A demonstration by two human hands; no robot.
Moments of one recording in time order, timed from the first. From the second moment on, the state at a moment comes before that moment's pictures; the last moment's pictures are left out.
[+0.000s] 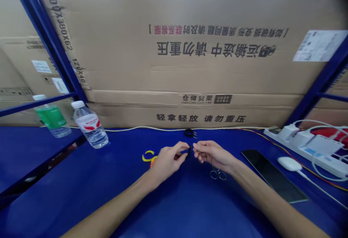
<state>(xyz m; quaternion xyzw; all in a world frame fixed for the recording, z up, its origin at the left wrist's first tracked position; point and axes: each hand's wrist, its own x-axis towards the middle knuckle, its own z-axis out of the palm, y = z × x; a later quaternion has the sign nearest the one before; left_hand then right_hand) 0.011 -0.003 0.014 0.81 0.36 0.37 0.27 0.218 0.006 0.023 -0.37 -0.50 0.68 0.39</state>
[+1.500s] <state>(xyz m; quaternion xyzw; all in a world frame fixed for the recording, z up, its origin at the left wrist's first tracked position) 0.005 0.002 0.021 0.75 0.37 0.40 0.37 0.203 0.009 0.008 -0.34 -0.49 0.63 0.50</state>
